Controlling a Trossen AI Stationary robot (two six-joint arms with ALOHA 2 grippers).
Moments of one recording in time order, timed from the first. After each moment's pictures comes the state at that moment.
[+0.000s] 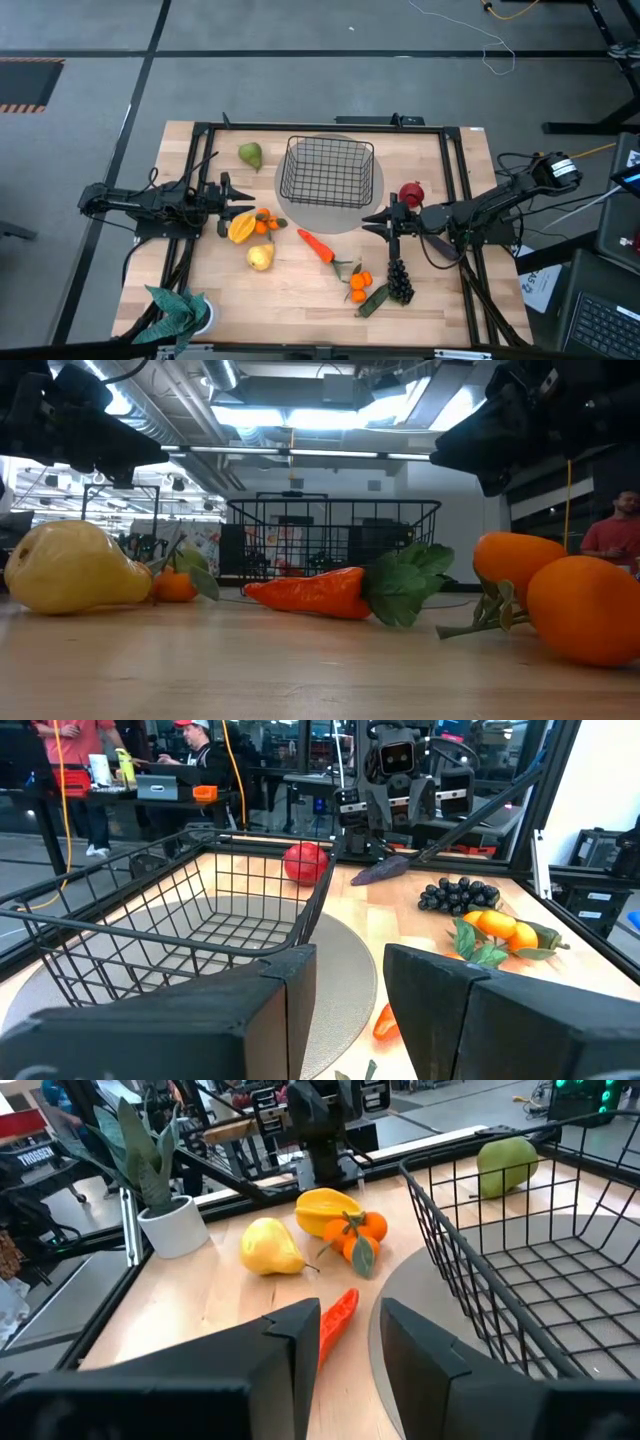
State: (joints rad) left arm -0.08 0.01 0.01 0.05 -0.22 -0.06; right arm 0.30 1.19 0.28 0.73 0.35 0.31
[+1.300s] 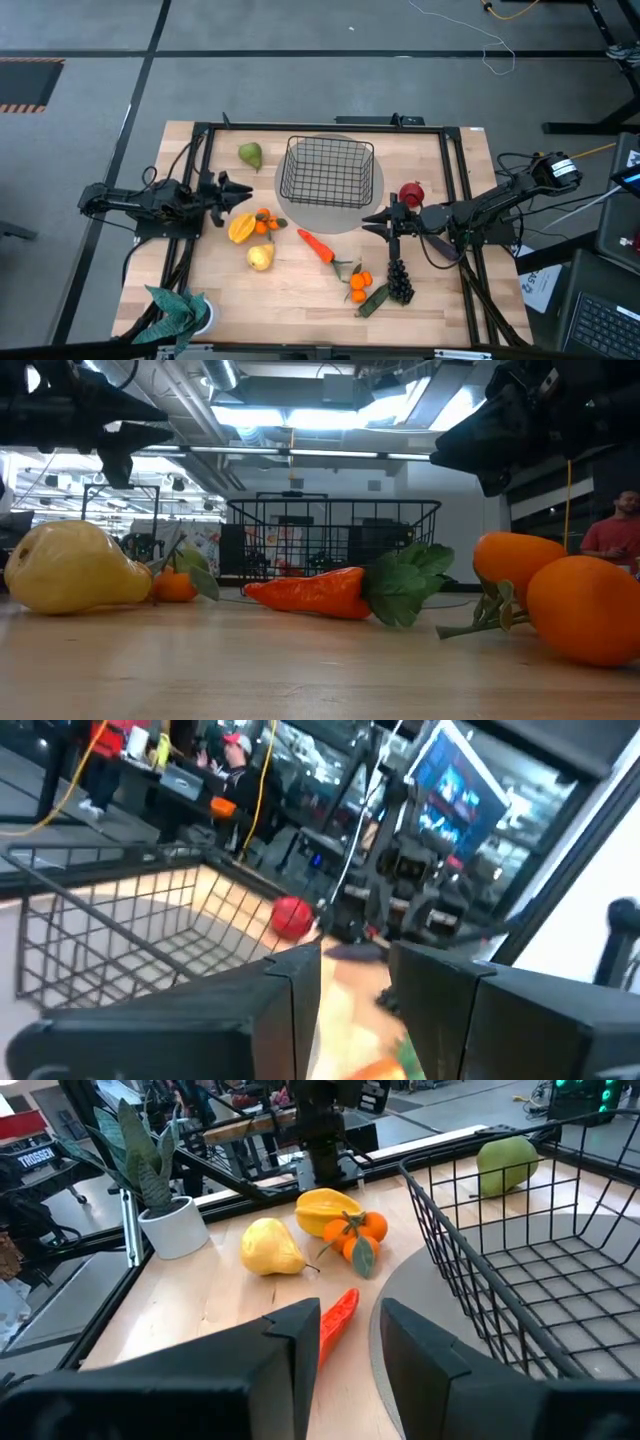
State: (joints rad) left arm -0.08 0.01 0.01 0.22 -0.30 -0.48; right arm 0.31 1.19 0.28 0.73 0.34 0.34
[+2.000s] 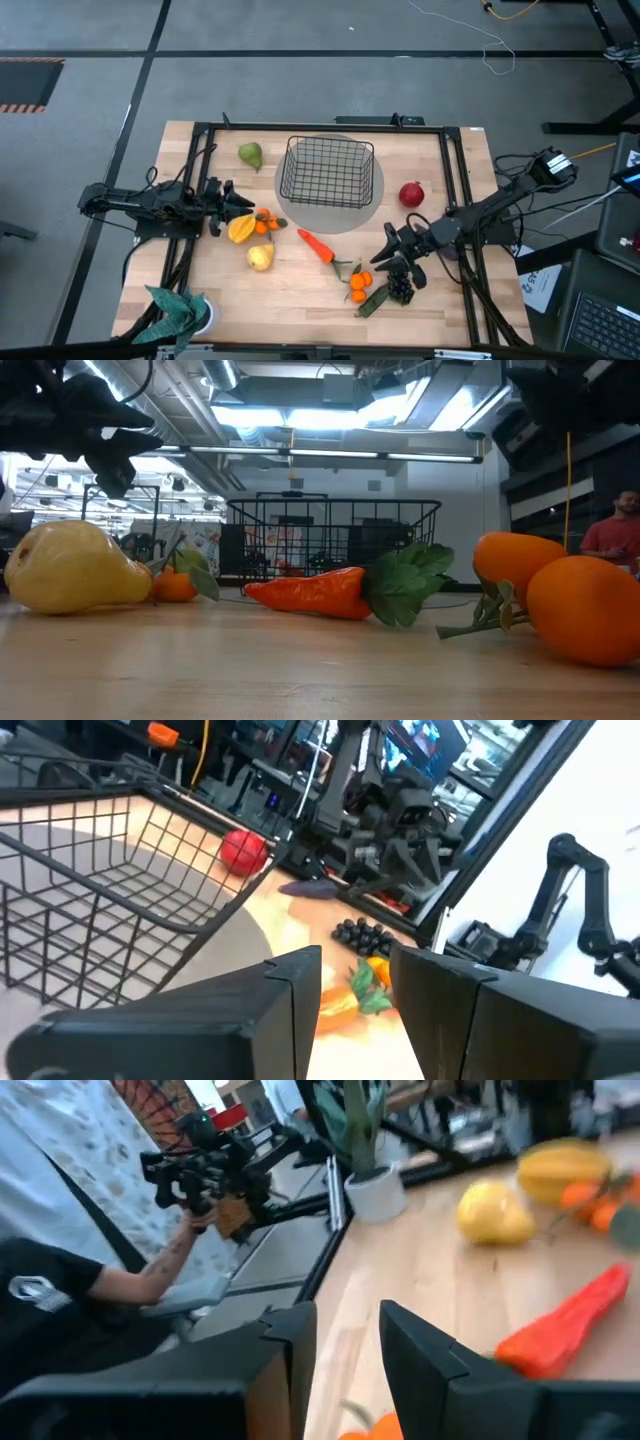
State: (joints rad) left arm -0.08 0.01 0.01 0.11 -0.10 -0.51; right arm 0.49 1.20 0.31 0.80 0.08 0.40
